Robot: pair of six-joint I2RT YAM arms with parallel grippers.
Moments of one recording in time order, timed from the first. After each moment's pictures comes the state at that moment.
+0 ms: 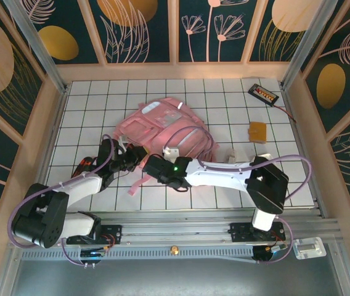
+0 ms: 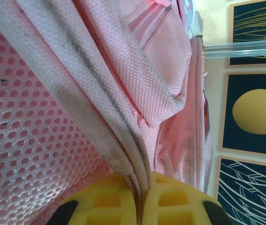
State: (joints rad) left arm -0.37 1.29 0.41 0.39 0.47 -1.20; right arm 1.21 1.76 1.25 -0.69 0.42 1.06
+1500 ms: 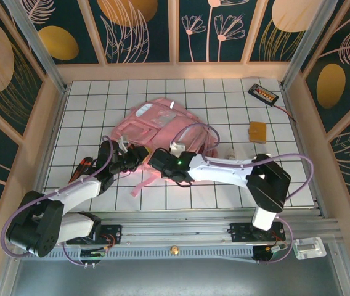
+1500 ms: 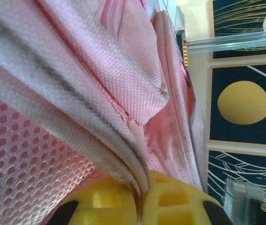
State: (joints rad) left arm -0.41 1.22 0.40 0.38 0.45 -1.21; right arm 1.14 1.73 1.22 -0.68 0.41 1.09
